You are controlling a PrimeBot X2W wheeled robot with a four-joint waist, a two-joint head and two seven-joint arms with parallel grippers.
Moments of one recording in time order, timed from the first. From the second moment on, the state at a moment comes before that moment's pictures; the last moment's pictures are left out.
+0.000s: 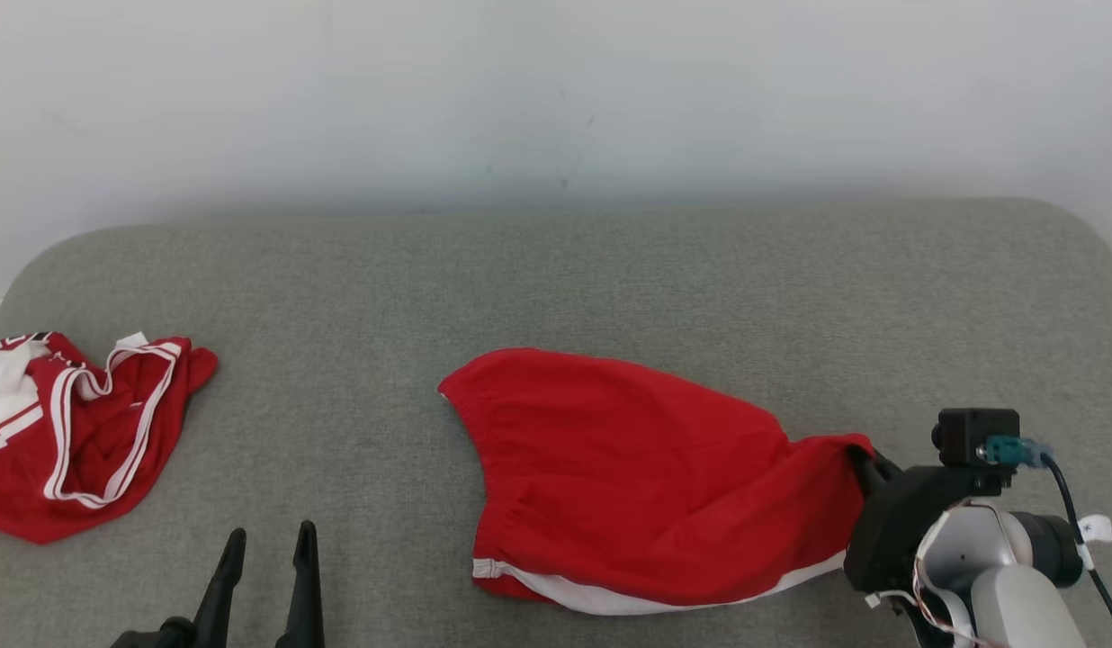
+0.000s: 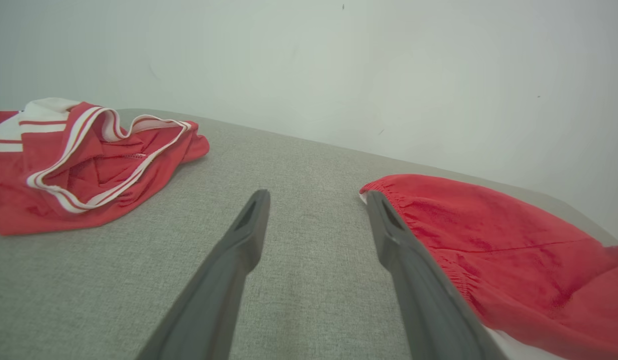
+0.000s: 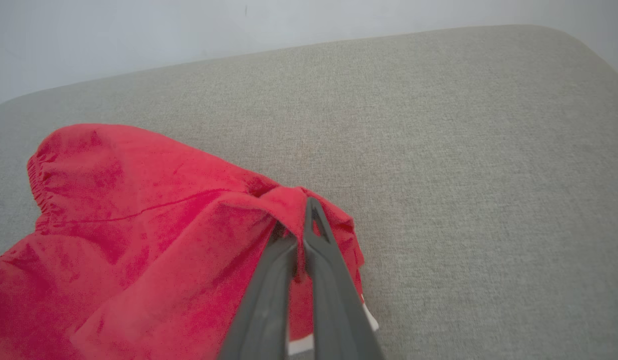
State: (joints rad) left arm 0.05 0.05 0.03 0.14 -0.28 -0.13 -0.26; right arm -0.20 -0.05 -0.06 0.19 0.19 0.13 0.43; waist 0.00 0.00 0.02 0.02
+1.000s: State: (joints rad) left arm 0.02 0.05 0.06 0.16 -0.28 -0.12 -0.26; right arm -0.47 -0.08 -0.04 0.70 -0.02 0.13 -0.21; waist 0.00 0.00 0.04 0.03
